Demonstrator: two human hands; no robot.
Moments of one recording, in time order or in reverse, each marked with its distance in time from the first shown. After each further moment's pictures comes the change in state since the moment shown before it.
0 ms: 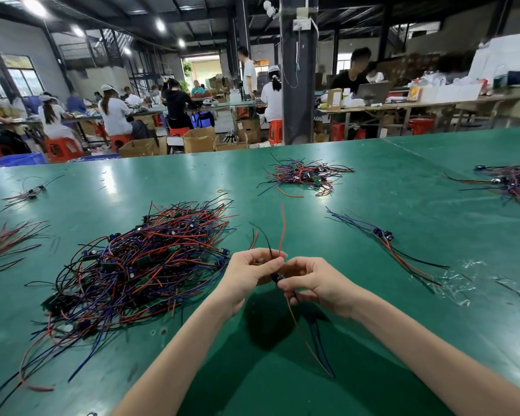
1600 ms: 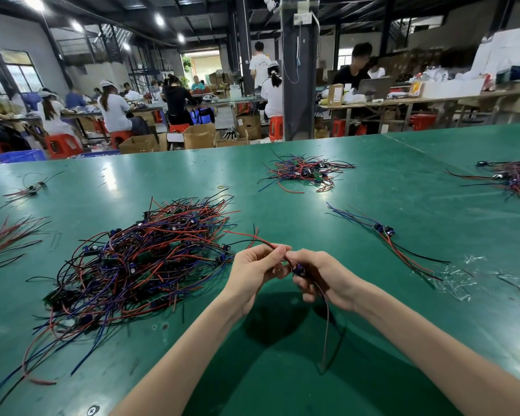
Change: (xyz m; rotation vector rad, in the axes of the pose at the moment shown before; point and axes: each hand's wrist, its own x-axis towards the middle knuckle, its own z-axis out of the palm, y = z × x) left_hand -0.005 -0.004 0.013 -0.263 0.008 0.052; right_hand 0.001 -0.006 -0.001 -0.035 0.001 0.111
